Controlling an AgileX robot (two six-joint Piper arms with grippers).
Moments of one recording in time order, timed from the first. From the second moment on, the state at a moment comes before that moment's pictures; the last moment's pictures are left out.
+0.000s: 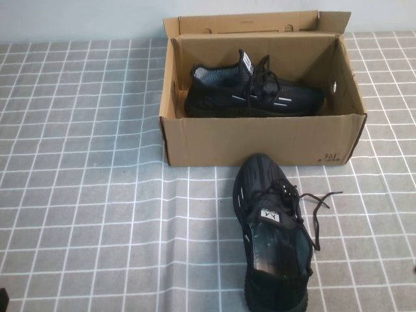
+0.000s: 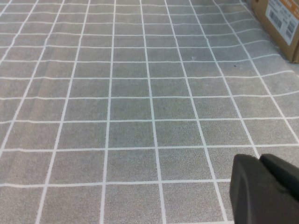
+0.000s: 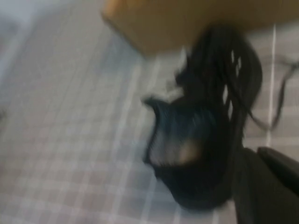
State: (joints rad) right arm 0.17 0.41 -0.35 0.85 0.66 -0.16; left arm -0.10 -0.01 0.03 0.02 0.39 -0.01
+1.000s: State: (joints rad) right arm 0.77 1.37 -1.15 0.26 0.98 -0.52; left arm -0.10 -0.01 0.03 0.02 0.39 -0.01
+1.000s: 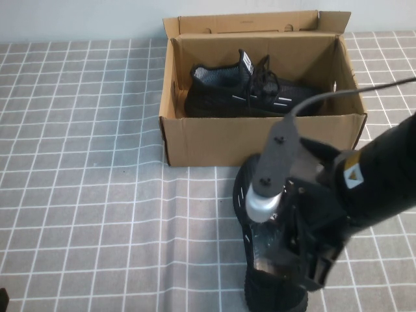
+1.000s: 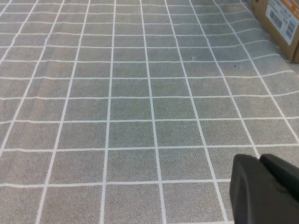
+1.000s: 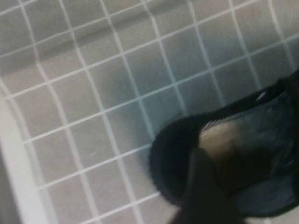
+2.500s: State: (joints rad) right arm 0.78 1.66 -1.15 -0.23 0.69 -0.25; left arm -0.10 -0.01 0.03 0.02 0.39 -0.01
